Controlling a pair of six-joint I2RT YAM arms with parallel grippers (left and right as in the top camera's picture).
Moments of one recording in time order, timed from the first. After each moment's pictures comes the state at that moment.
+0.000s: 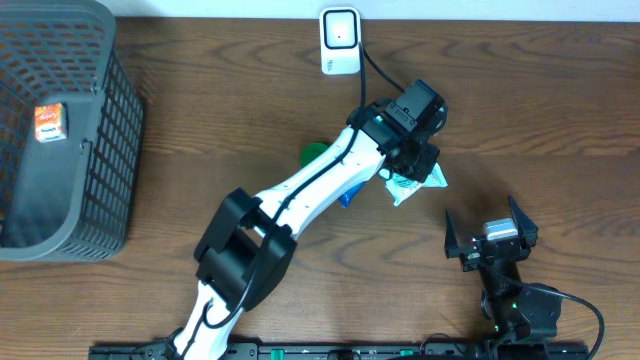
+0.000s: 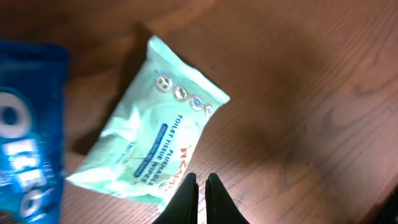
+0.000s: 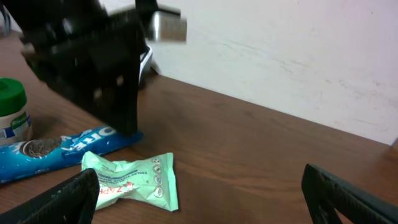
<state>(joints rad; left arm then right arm) -0.79 2.15 1.83 -0.78 0.29 -0.30 0.02 0.01 0.01 -0.06 -0.14 -0.24</state>
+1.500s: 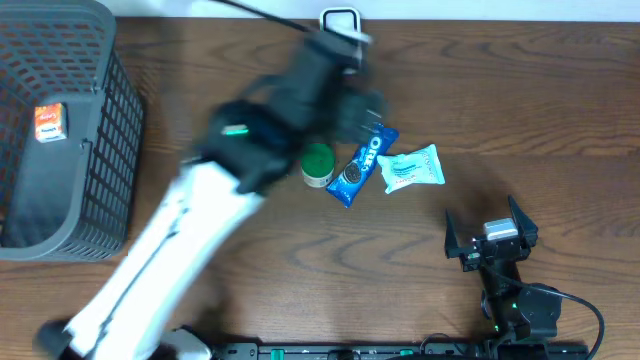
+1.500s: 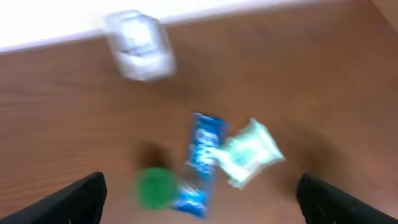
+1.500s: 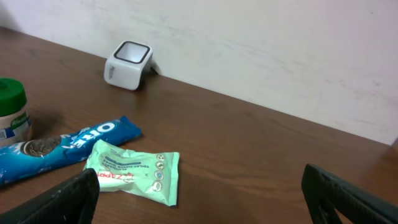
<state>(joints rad) -0.60 1.55 1.84 -1.00 -0.13 -0.30 0.02 0.01 0.01 -0.06 -0.14 -0.24</state>
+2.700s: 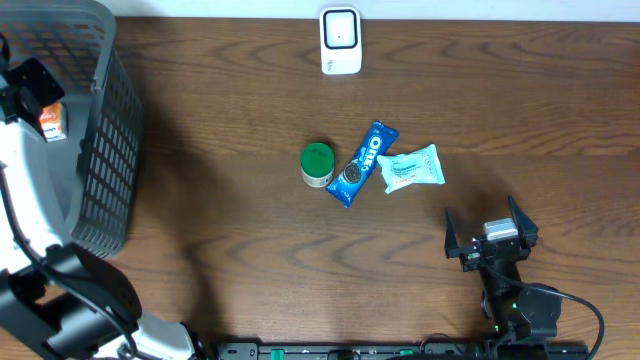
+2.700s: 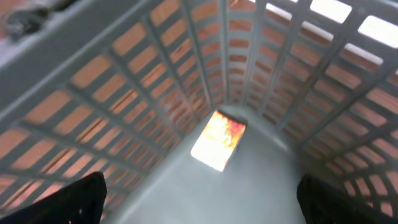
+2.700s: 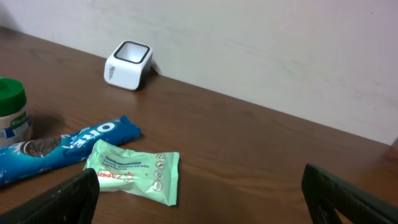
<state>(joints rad) 0.52 1.76 1.61 -0.57 -0.24 -0.06 0.02 0.01 0.01 -0.06 -0.14 -0.24</state>
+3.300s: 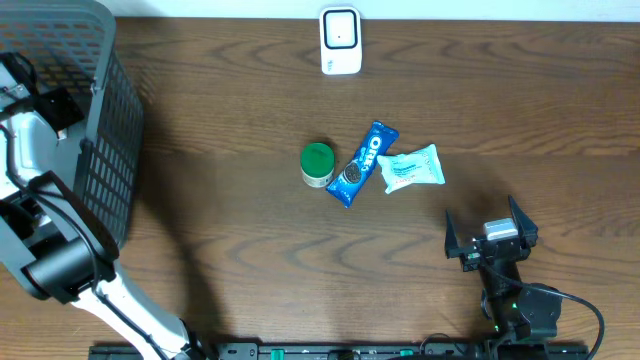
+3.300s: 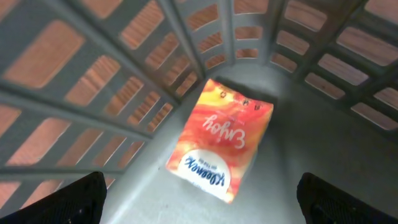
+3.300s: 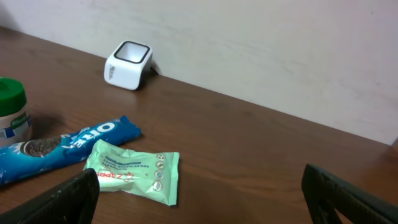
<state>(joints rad) 0.56 2.08 1.61 -0.41 -0.19 0.03 0.02 0.01 0.01 -0.06 -0.14 -0.24</state>
